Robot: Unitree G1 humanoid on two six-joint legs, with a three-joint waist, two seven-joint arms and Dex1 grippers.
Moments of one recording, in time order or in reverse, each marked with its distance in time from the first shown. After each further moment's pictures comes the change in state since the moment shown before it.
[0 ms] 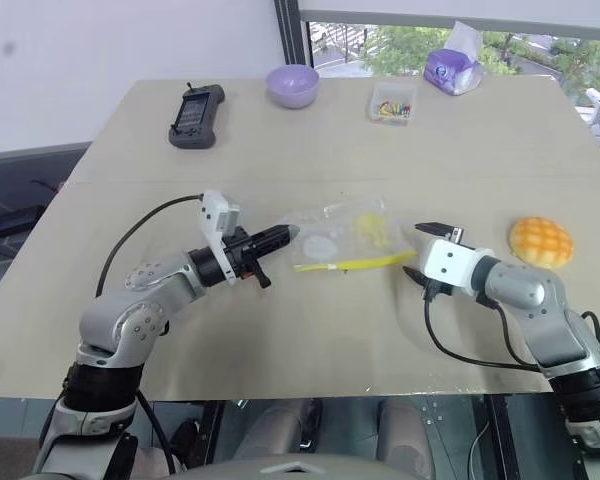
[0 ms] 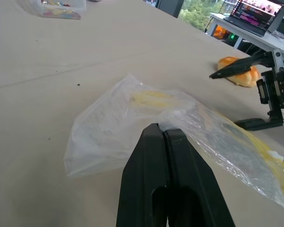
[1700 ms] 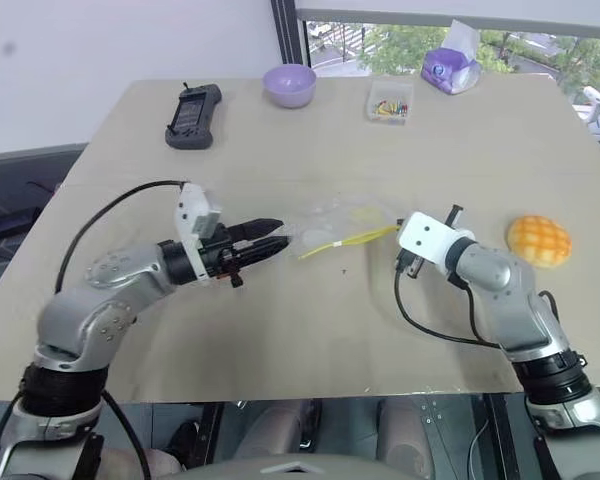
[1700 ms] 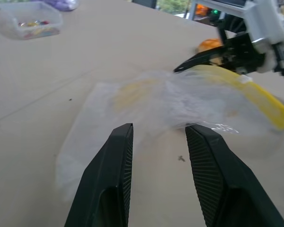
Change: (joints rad) left arm 0.030 0.191 0.035 -0.121 -0.014 -0.005 -0.171; right arm -0.133 0.137 0.048 -0.072 -0.105 0.271 -0.080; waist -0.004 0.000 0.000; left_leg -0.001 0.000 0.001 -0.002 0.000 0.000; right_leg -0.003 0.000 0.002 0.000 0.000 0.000
